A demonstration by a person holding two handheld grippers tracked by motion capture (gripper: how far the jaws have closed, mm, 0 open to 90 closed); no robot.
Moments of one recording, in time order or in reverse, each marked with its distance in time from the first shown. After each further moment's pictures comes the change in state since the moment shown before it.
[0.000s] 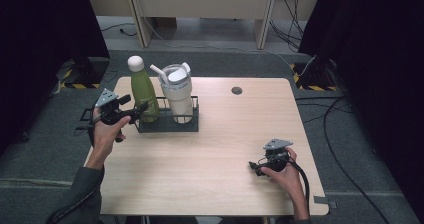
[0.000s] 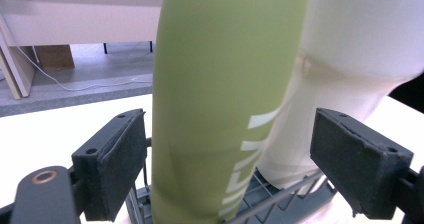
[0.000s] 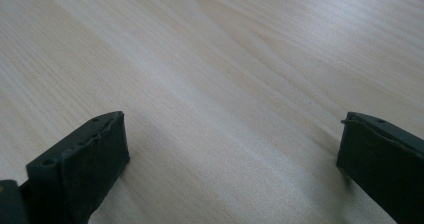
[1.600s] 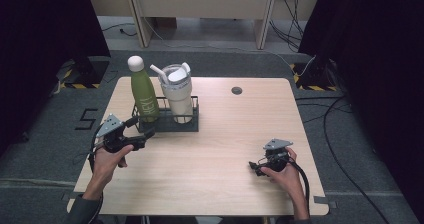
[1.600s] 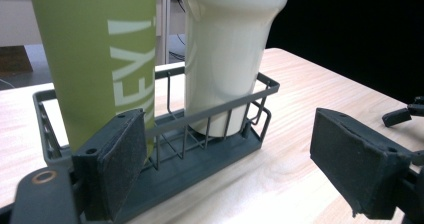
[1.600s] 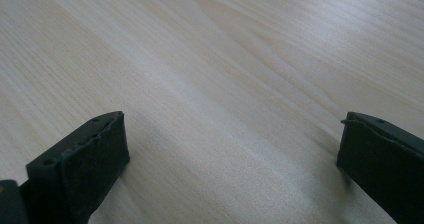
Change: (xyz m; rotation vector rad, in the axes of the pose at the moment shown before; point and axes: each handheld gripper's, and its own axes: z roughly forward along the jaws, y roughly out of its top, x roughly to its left) left arm -0.049 -0.044 -0.040 0.009 -0.121 0.045; right arm 0.000 0.000 0.000 -0.002 0.000 -0.001
